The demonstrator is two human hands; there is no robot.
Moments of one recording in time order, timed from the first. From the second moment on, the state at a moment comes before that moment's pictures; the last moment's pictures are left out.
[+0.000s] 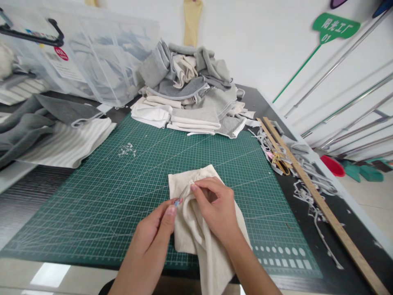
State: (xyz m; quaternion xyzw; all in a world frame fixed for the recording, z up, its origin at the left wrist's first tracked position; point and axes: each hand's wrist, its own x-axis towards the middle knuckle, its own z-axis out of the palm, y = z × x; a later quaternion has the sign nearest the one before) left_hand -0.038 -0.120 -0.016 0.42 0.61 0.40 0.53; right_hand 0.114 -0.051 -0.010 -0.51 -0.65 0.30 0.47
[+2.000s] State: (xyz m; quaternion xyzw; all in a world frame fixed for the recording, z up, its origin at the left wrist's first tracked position) left_hand -0.017 -0.117 -0.031 0.60 0.66 0.41 0.18; right_hand 0.119 -0.045 -0.012 -0.54 -0.57 0.42 0.46
